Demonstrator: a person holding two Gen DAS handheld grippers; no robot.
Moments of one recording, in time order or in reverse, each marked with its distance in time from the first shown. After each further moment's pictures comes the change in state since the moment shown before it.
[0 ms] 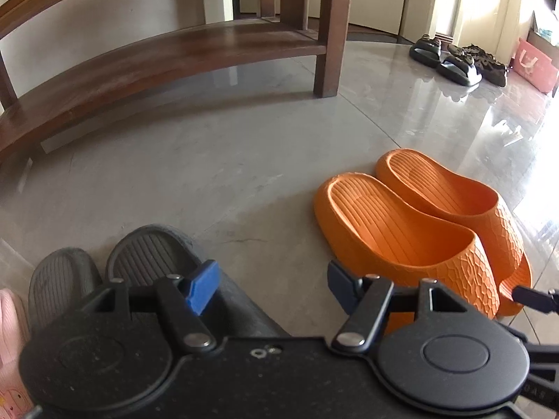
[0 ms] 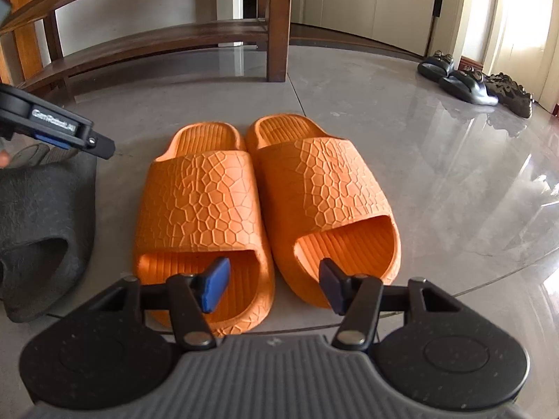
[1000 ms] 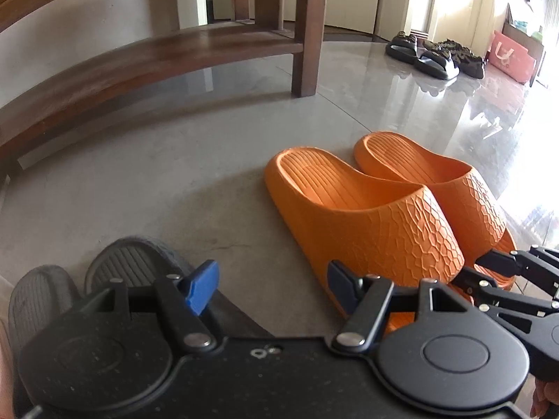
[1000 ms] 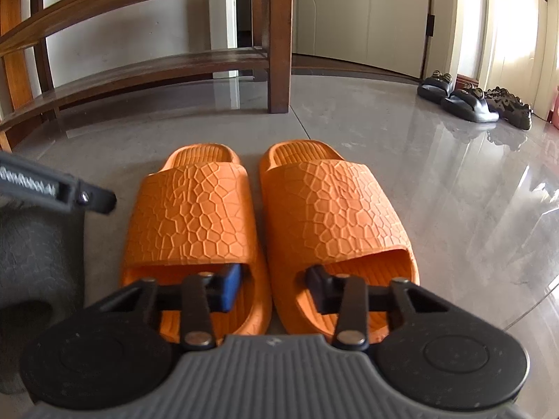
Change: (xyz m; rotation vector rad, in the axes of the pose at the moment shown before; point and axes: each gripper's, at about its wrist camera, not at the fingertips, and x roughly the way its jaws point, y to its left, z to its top) left arm 0.014 0.006 -0.004 0.046 -0.046 -0.061; right arm 0.031 0.024 0.018 0.040 -0.140 -0.012
